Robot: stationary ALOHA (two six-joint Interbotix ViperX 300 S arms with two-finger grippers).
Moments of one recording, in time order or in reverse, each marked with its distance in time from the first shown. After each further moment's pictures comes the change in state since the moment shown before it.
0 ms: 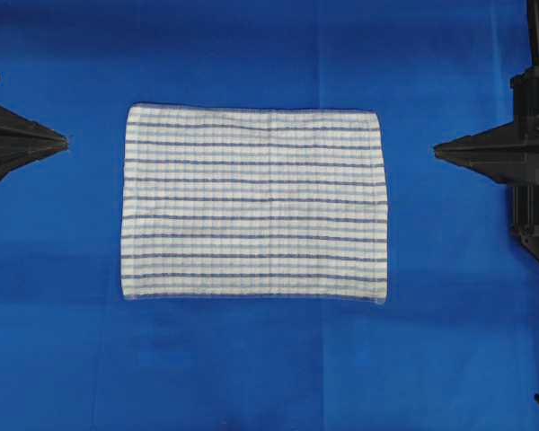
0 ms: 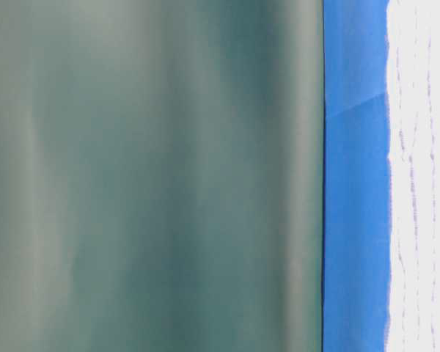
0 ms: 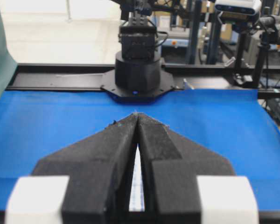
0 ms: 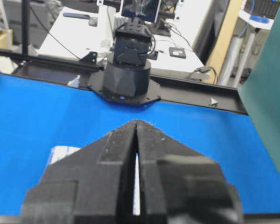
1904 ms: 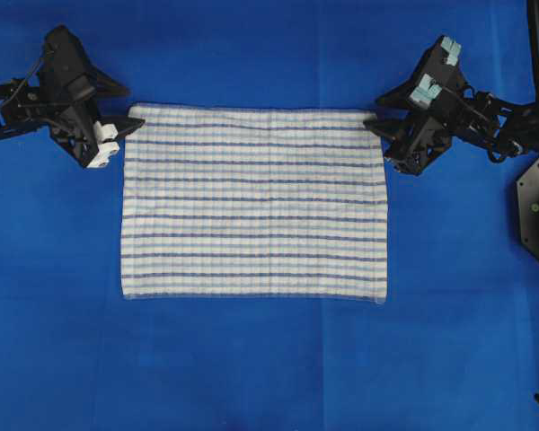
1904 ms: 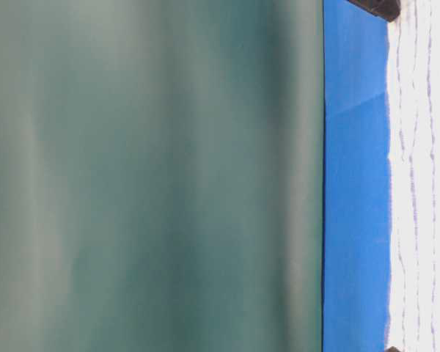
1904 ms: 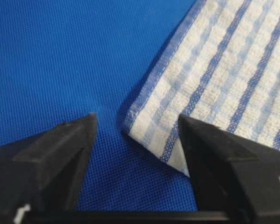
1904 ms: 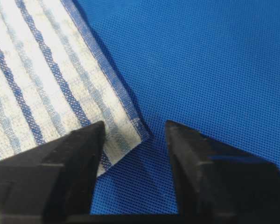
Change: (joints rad) left arm 0.433 0.989 -0.009 -0.052 -0.218 -0.015; right arm -0.403 0.956 -0.020 0.209 -0.175 0.064
